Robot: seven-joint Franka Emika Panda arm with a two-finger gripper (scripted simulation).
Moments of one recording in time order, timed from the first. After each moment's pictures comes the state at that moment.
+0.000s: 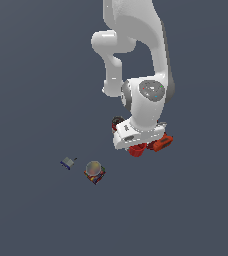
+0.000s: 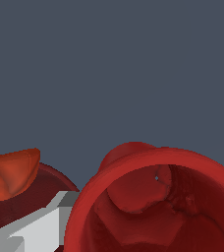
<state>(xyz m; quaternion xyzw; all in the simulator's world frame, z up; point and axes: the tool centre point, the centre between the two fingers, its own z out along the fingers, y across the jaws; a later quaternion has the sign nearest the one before) 0.015 0.098 0.121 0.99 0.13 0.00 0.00</state>
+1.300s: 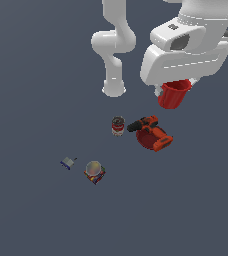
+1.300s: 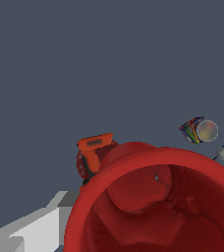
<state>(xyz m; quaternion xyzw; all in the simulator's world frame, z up) -0.003 0.163 0.390 0.99 0.14 0.00 0.00</state>
